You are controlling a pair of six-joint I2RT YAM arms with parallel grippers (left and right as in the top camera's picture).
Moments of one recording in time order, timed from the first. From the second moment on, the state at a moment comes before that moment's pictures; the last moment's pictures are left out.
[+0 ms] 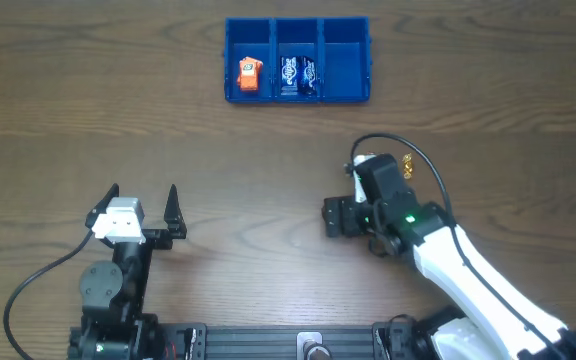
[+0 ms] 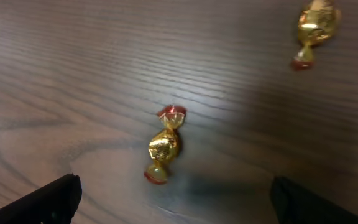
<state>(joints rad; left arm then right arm) -0.09 0.01 0.02 -0.12 -0.03 -0.06 0.47 1.23 0.63 -0.50 -0.11 0.34</state>
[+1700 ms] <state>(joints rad) -0.09 0.01 0.02 -0.12 -0.03 -0.06 0.64 1.62 0.80 -0.56 0.11 0.58</state>
